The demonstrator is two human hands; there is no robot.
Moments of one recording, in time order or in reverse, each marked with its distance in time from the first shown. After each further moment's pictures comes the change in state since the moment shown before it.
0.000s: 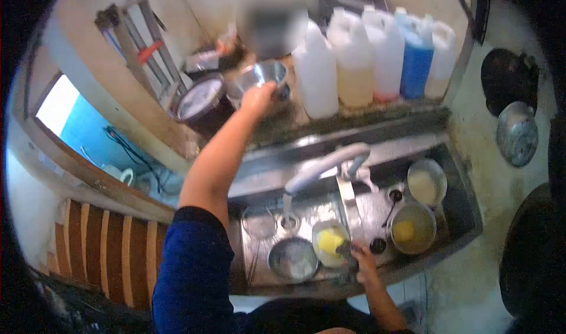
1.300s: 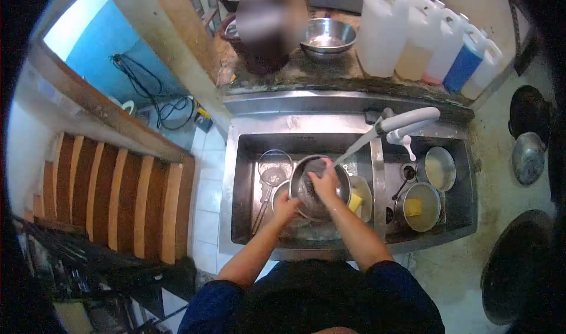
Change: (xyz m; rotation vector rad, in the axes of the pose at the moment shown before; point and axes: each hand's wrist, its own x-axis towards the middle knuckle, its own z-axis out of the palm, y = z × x) left_hand -0.449 -0.022 0.116 -0.845 0.054 -0.852; right_hand 0.053 0.017 0.246 -0.863 -0.115 -0.584
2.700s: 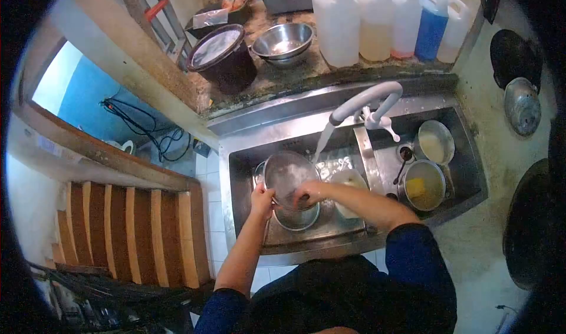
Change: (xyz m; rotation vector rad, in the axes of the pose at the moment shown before) left_hand 0.042 0.027 -0.029 -0.294 -0.132 -0.140; right_hand 0.033 0.015 -0.028 -0.244 -1.212 -0.339
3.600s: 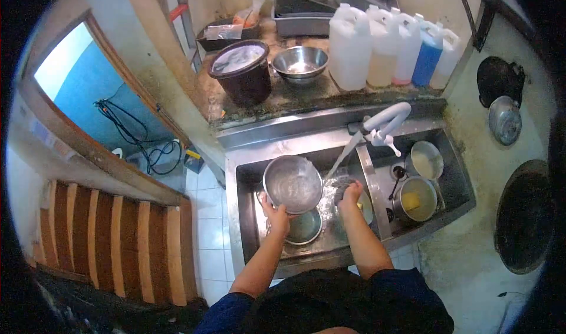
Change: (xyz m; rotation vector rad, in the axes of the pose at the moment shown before) left_hand 0.006 -0.045 -0.001 -0.357 0.120 0.294; right_hand -0.015 0.020 0.028 1.384 2.069 0.457
